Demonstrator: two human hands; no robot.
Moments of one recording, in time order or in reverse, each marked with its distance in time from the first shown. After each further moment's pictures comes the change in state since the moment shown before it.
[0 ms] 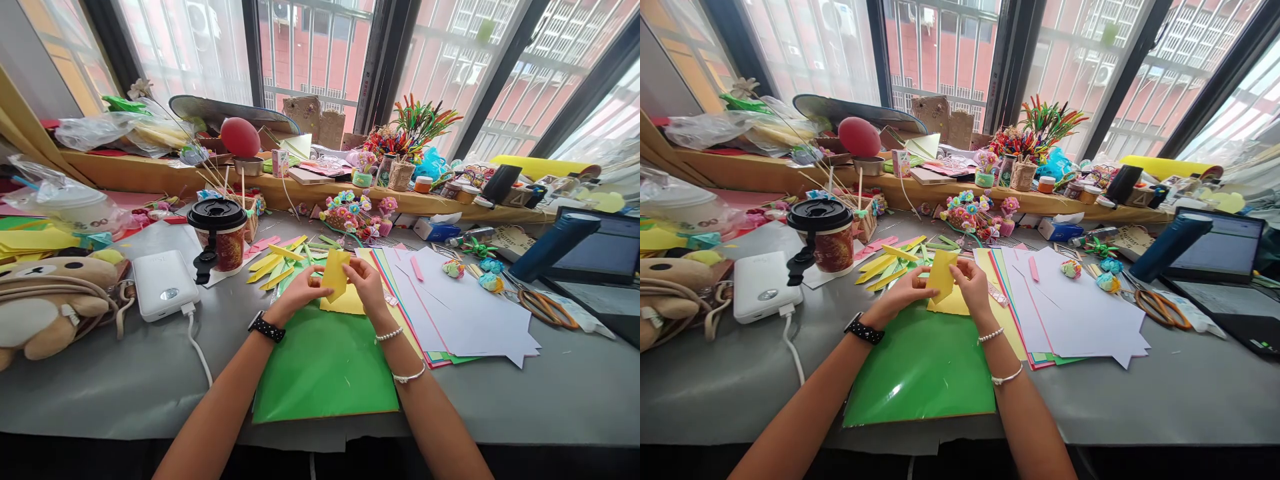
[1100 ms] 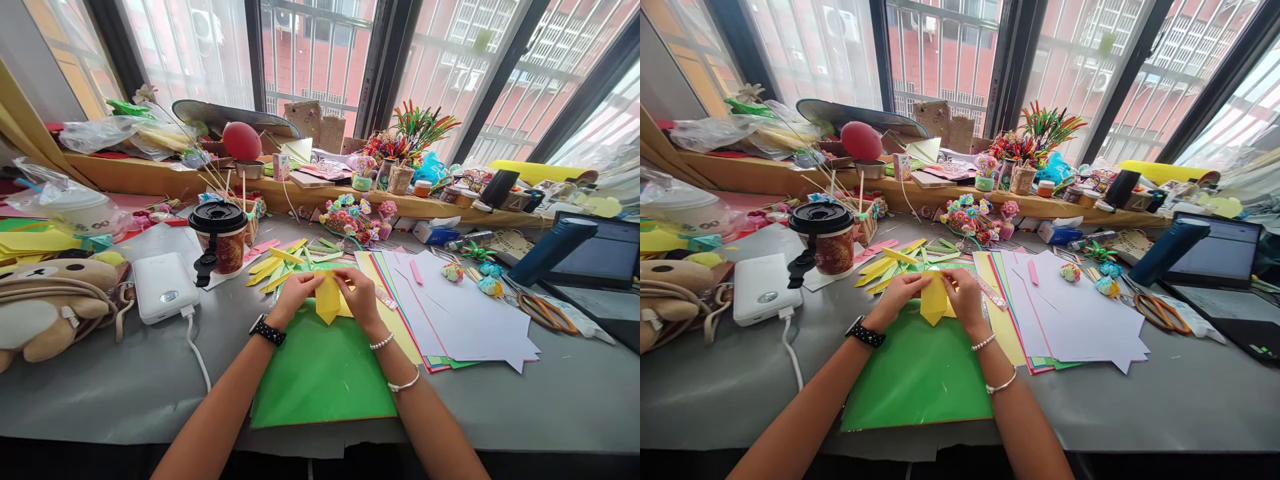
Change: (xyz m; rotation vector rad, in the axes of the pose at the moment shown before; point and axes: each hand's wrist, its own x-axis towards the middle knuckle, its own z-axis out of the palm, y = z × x) left_hand 0.001 -0.002 -0.001 -0.002 0.197 0.047; right_hand -0.010 0.001 0.008 -0.469 -0.020 -0.383
